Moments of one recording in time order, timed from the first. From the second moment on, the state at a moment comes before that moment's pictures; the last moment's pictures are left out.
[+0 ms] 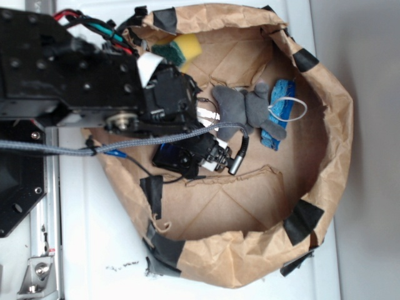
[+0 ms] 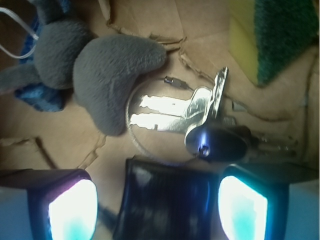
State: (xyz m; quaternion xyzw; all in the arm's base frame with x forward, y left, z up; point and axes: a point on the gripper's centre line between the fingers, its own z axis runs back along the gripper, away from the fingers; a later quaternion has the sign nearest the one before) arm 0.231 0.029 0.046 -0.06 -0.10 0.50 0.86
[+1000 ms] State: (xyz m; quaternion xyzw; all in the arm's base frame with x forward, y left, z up) arm 0.194 0.022 0.019 -0.04 -0.15 0.45 0.88
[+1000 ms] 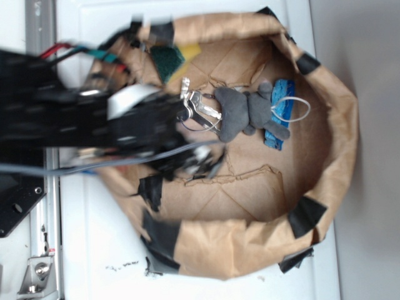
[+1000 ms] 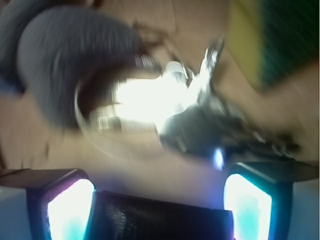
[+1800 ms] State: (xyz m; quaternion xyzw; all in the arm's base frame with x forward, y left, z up) arm 0.195 0.018 0.034 -0.08 -0.10 0.48 0.87
